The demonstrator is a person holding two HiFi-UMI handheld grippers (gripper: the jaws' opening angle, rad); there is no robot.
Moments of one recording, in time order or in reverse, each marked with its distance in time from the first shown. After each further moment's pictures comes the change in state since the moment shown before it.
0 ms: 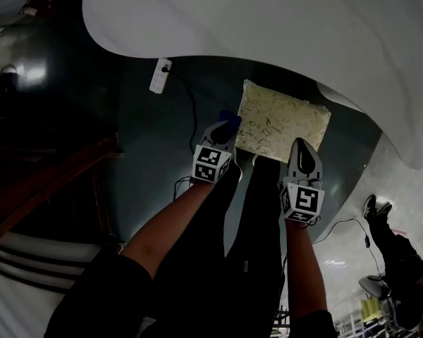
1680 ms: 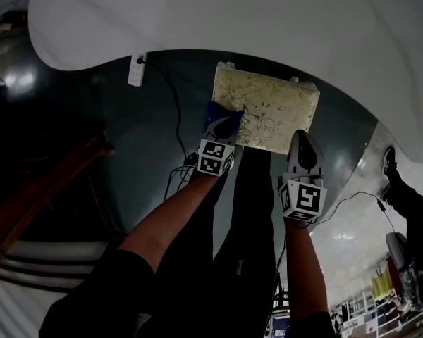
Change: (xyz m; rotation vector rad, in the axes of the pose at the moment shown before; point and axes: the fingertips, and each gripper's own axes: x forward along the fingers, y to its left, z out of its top) left arm 0.096 -0.061 -0.087 -0.019 0.137 -0.055; right arm 0.000 -0.077 -0.052 0.082 0.033 -0.064
